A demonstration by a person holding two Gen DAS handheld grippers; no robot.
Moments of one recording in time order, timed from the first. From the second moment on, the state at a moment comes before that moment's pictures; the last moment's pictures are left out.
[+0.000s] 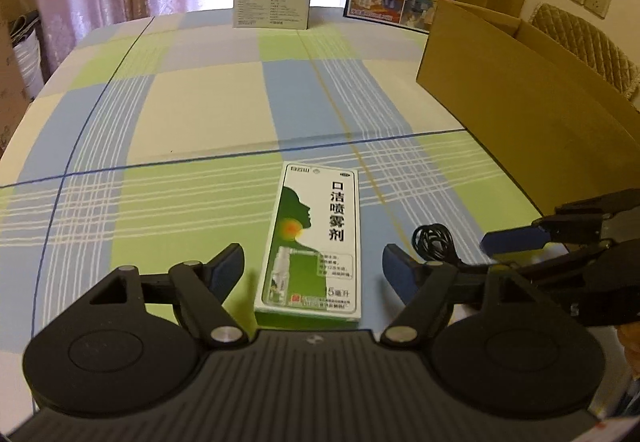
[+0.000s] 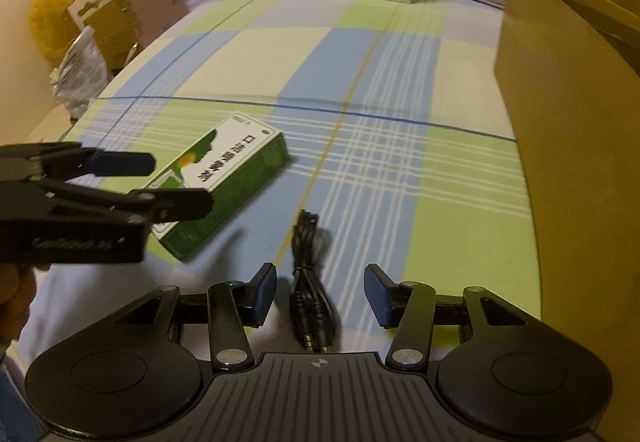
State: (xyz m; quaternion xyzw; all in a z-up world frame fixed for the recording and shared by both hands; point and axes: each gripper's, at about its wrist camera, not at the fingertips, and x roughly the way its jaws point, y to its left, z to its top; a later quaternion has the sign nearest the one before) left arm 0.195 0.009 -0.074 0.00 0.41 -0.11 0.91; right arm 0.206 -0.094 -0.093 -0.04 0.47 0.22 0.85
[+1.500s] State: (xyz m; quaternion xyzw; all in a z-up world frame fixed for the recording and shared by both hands) left arm 0.198 0.011 -0.072 0.01 0.40 -0.10 0.91; right arm 0.199 -0.091 -0.076 -0.08 0.40 0.18 0.89
